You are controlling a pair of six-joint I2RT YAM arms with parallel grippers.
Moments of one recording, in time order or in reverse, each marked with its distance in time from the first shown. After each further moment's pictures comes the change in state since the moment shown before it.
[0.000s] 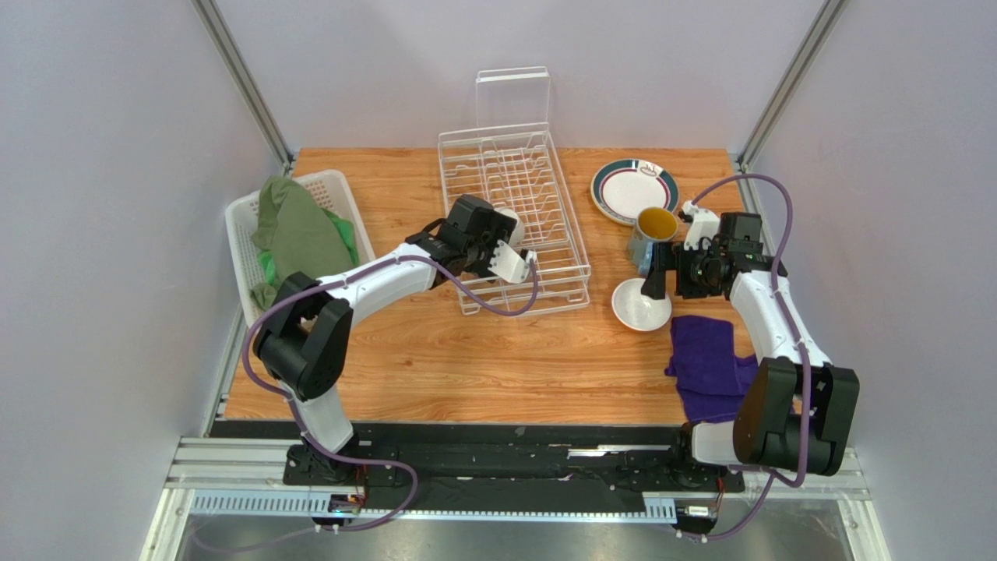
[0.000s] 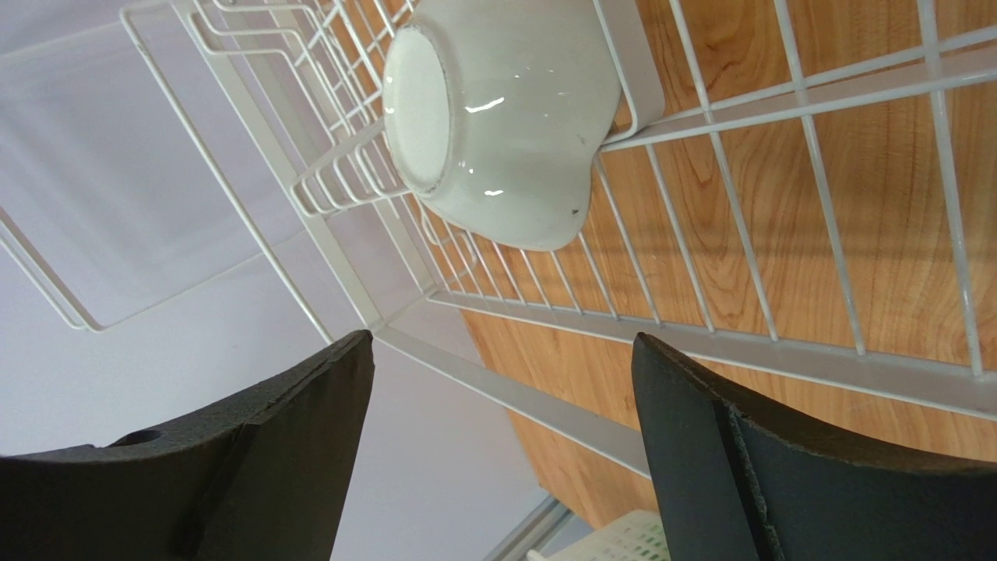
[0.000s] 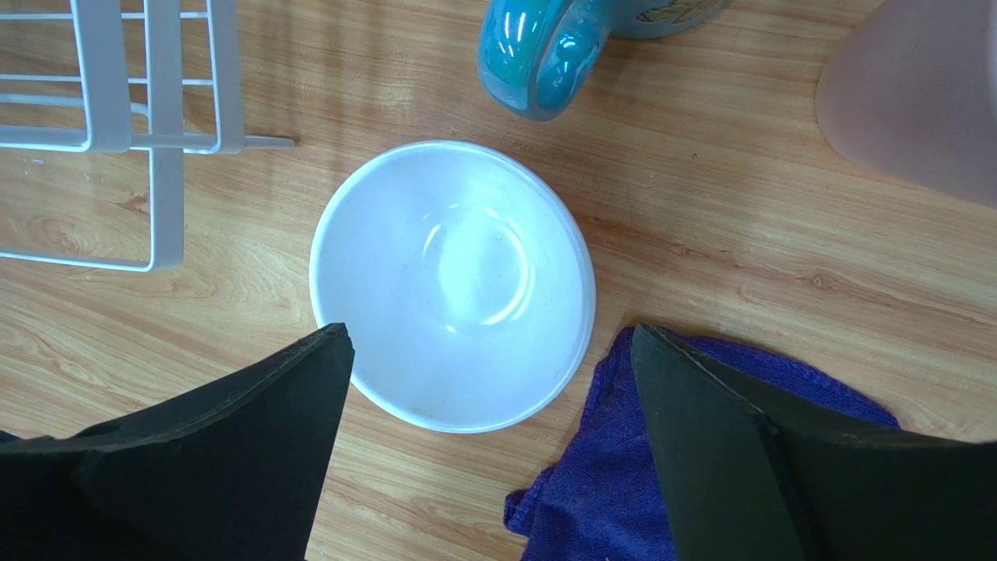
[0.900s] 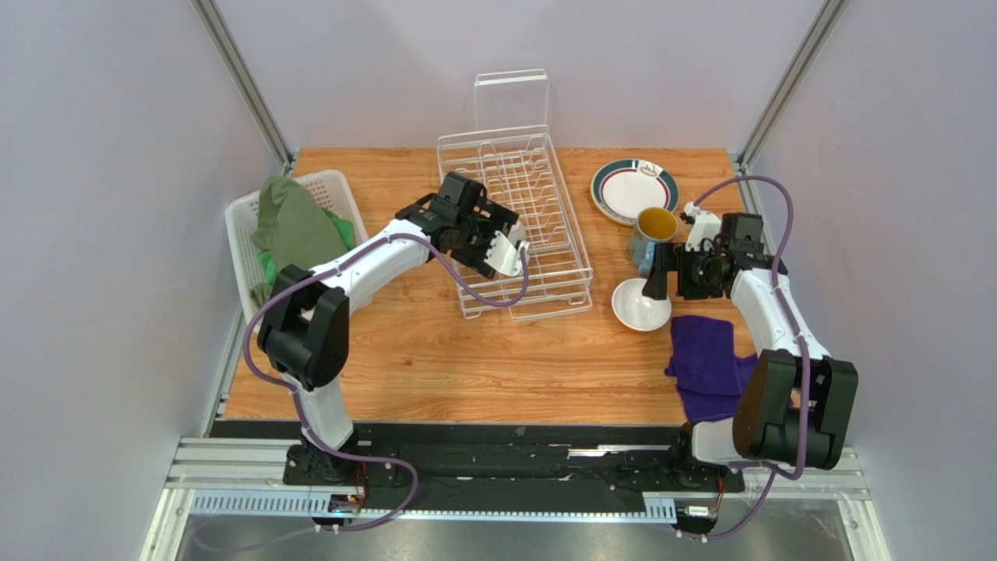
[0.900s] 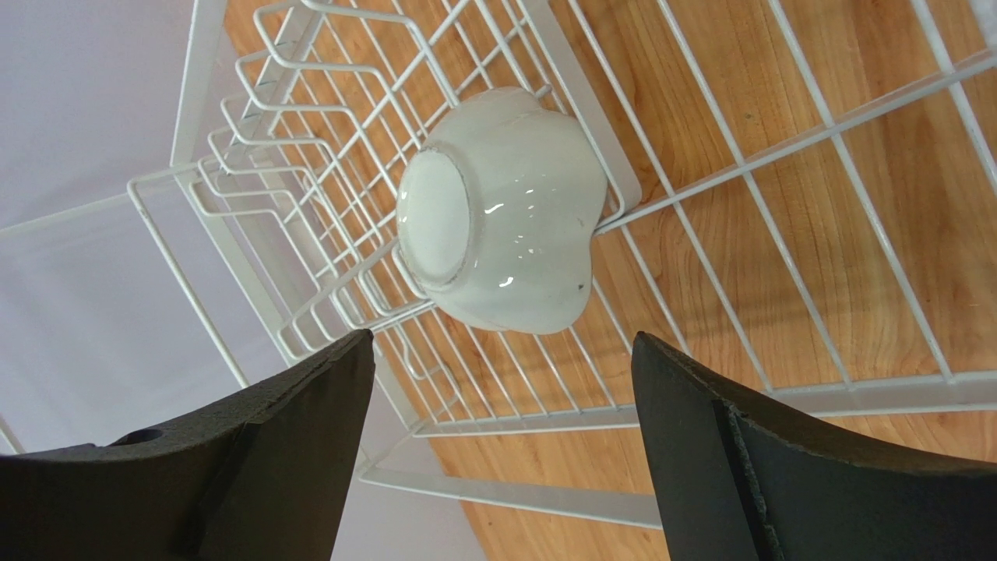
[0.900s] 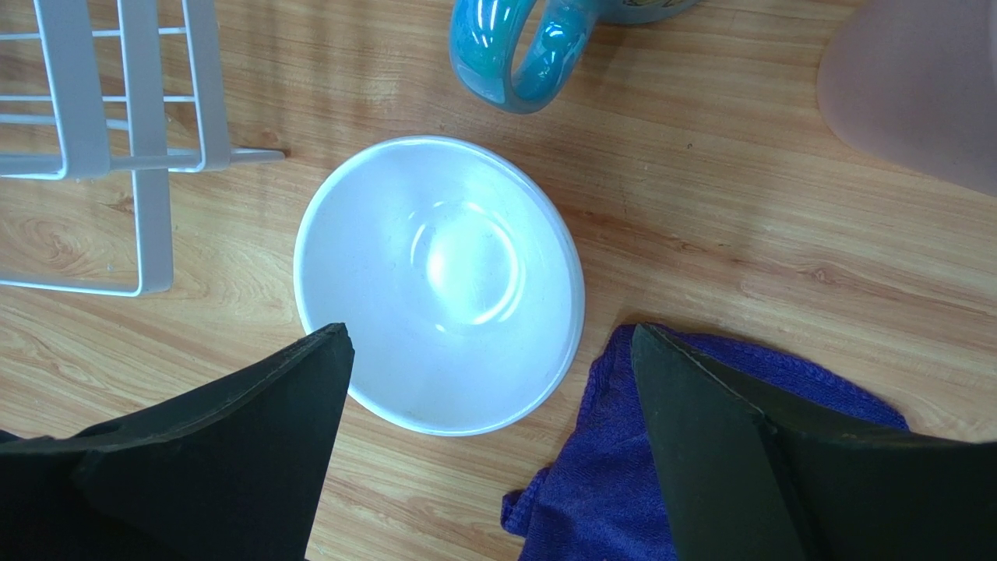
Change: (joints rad) left arm 0.086 0.047 0.177 -0.242 0.361 0.055; right arm -0.015 0.026 0.000 0.000 -0.008 0.000
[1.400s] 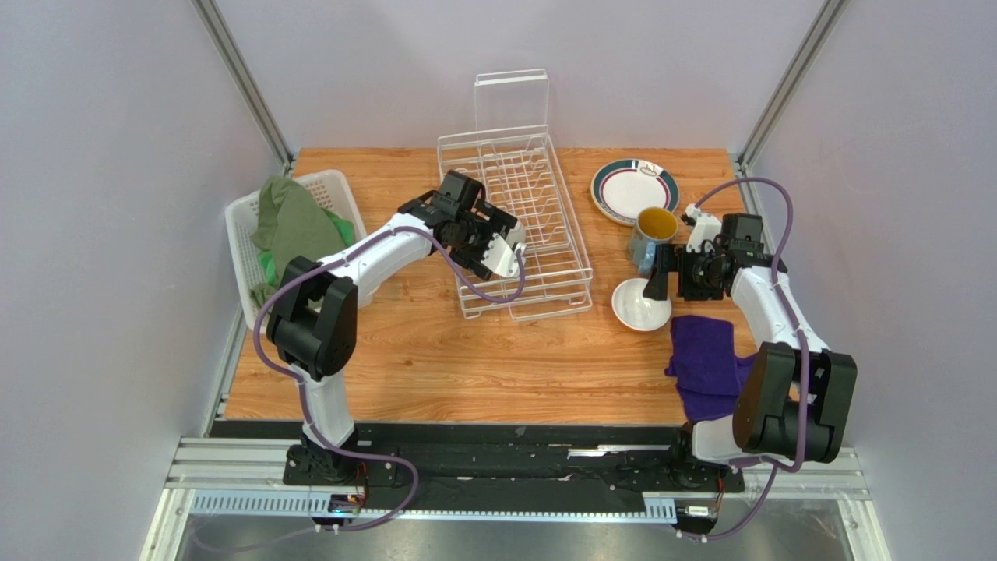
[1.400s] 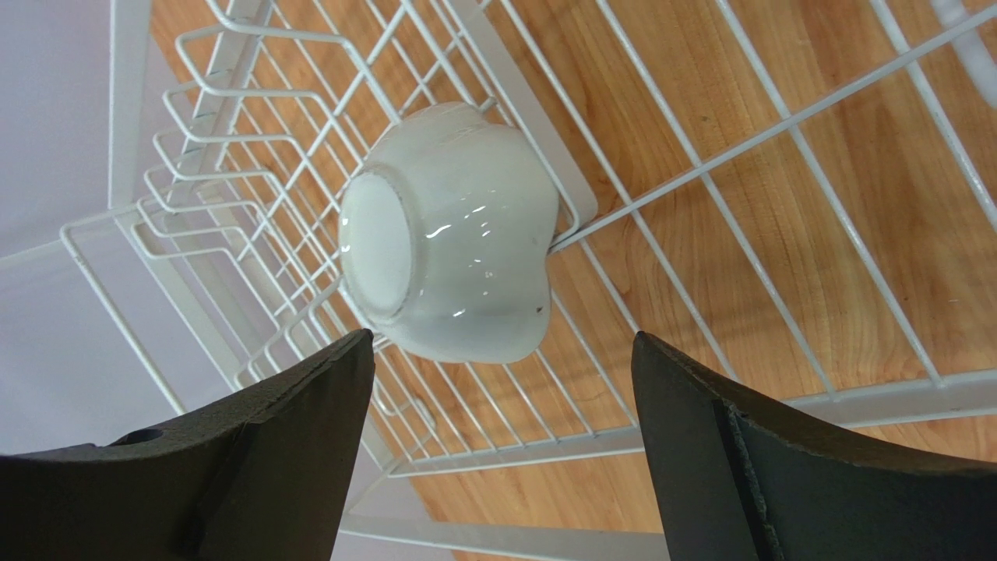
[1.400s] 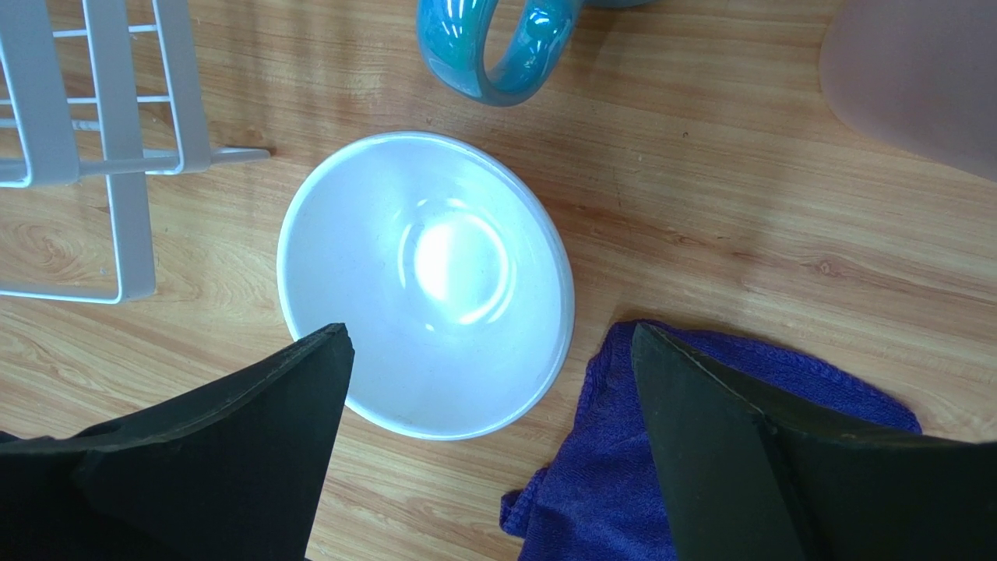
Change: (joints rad) left arm 0.032 0.059 0.050 -0.077 0.067 0.064; right arm -0.011 0.026 0.000 0.000 0.000 0.007
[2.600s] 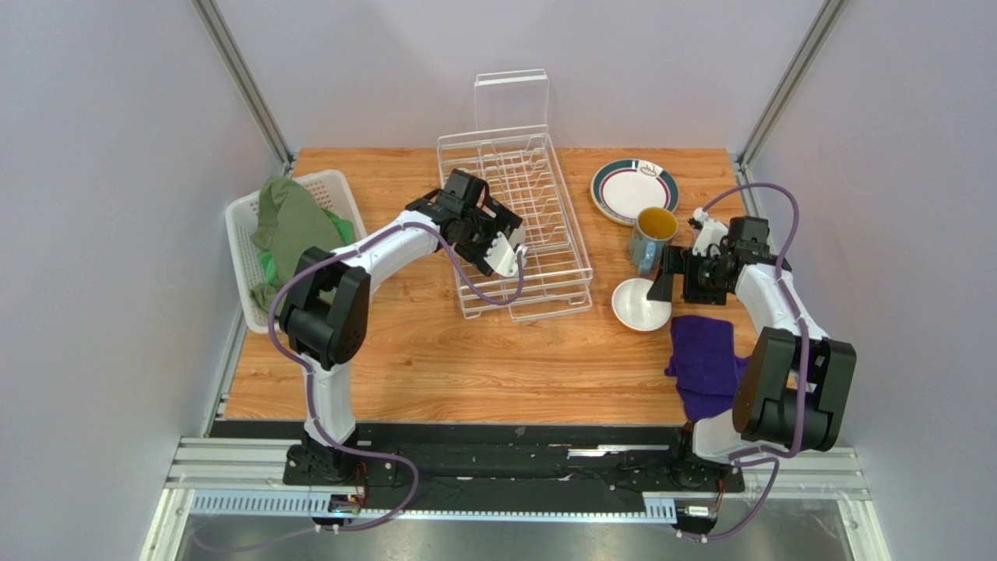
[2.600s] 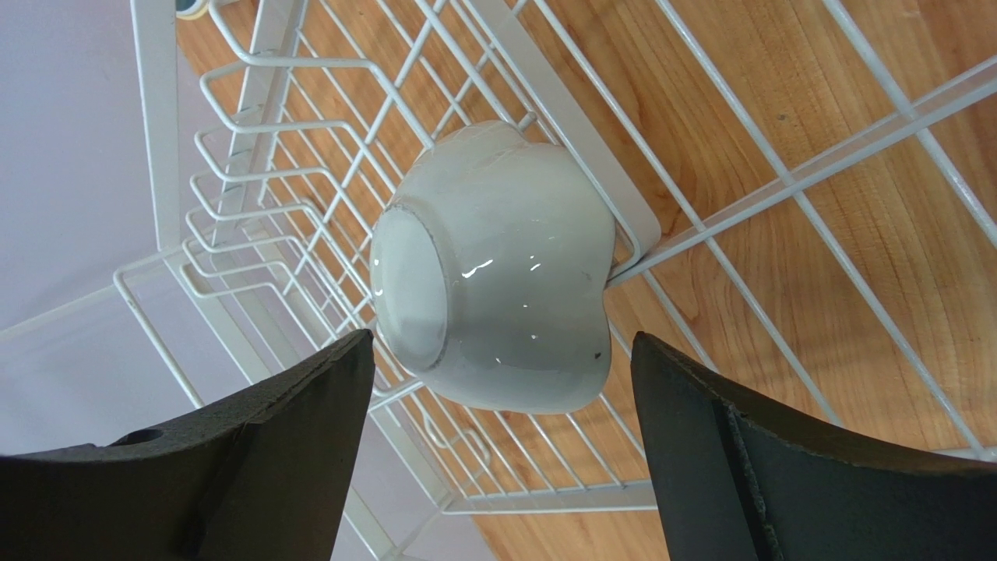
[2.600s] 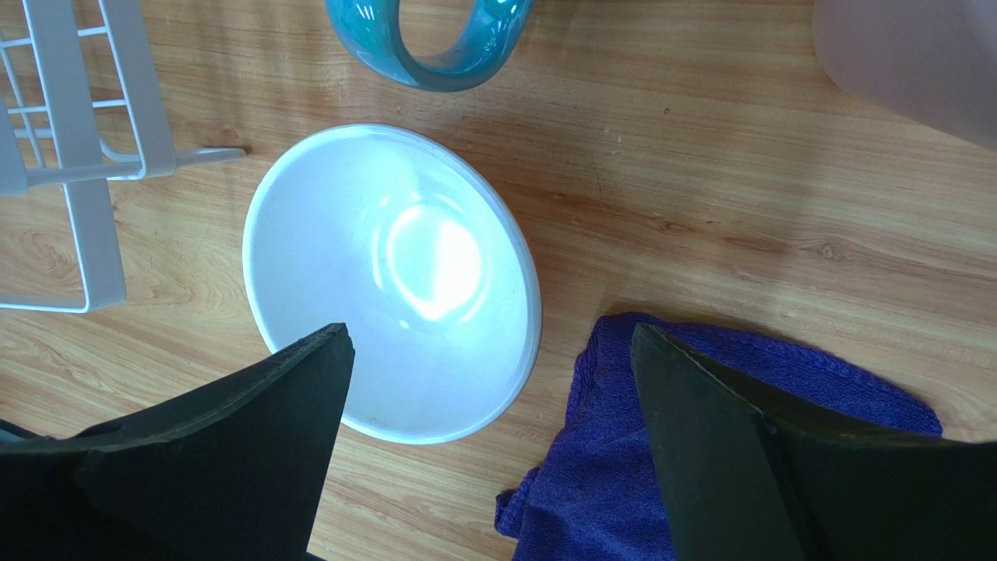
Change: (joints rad) left arm 0.011 0.089 0.039 0.064 0.030 0.110; right arm -0.053 0.054 0.000 -0.002 -0.035 0.003
